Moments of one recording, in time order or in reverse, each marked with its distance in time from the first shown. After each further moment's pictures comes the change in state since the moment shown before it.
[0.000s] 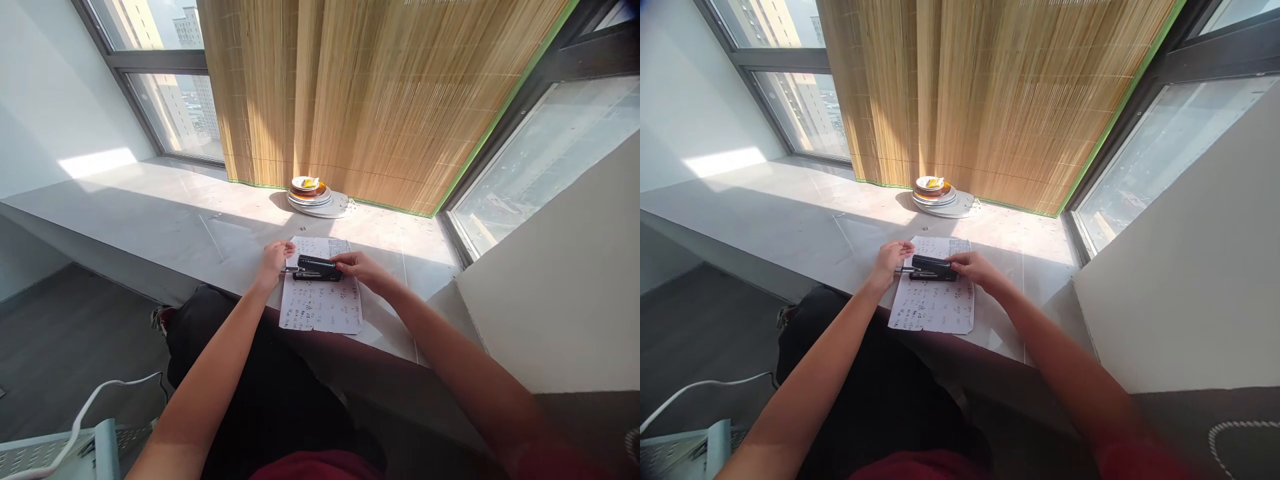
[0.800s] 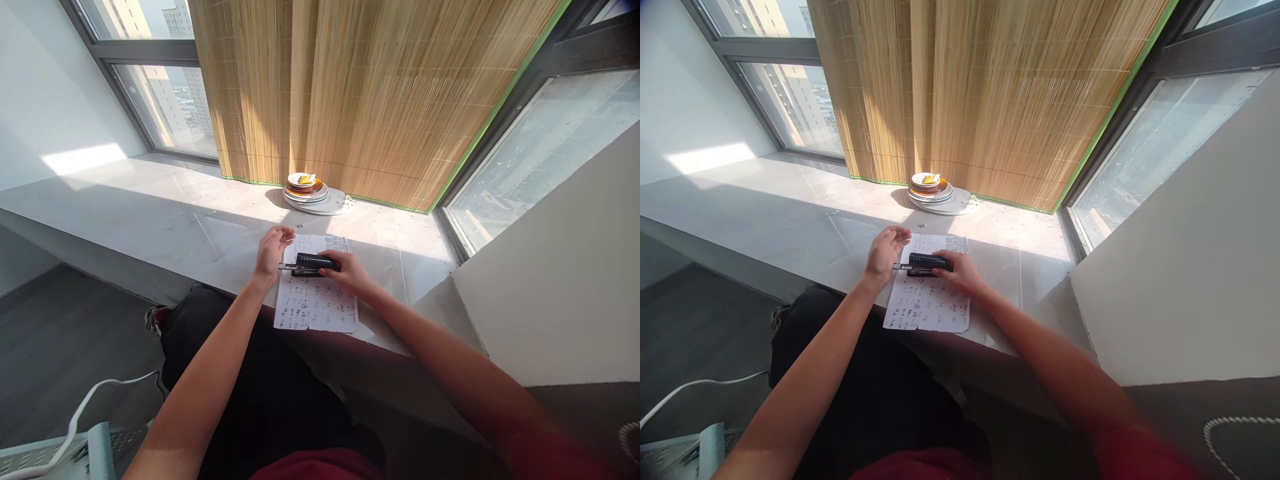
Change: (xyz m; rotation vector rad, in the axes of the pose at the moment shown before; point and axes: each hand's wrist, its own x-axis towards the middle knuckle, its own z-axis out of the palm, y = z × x) left_hand -0.017 0.025 0.011 -0.268 -0.115 0.202; right_hand 0.000 -0.007 0.038 -0.186 0.135 -0.261
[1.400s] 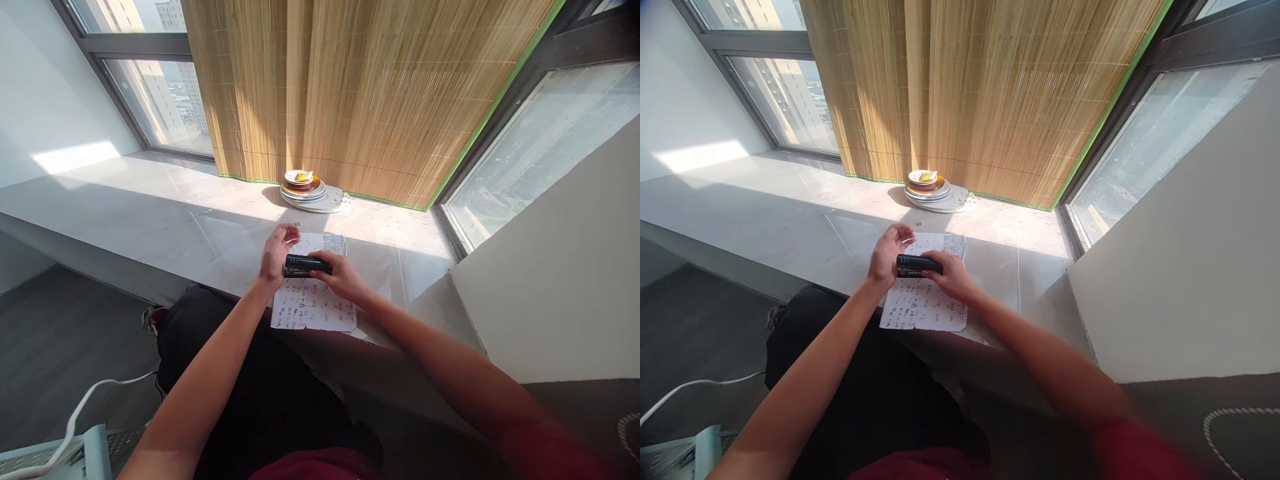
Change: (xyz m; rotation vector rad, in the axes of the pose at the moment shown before) left_hand -0.013 -0.001 0.022 -0.160 -0.080 0.062; right_hand -0.005 -0.013 0.014 -0.085 0.042 -0.067
